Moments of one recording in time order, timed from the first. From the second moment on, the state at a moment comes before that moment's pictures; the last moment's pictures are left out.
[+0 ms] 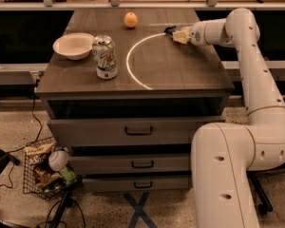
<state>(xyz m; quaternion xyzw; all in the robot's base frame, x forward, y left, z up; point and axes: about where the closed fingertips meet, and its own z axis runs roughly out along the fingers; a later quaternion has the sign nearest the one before) 0.900 -0.160 0.832 -0.30 0.78 0.22 0.51</state>
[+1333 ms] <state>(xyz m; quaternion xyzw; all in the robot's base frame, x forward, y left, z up) 0.893 -0.179 0.865 -0.31 0.78 0.19 0.52</state>
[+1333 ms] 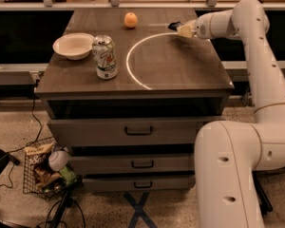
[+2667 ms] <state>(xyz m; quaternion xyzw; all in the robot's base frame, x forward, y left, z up) 0.869 -0.202 0.945 -0.34 0.76 0.13 0.54</state>
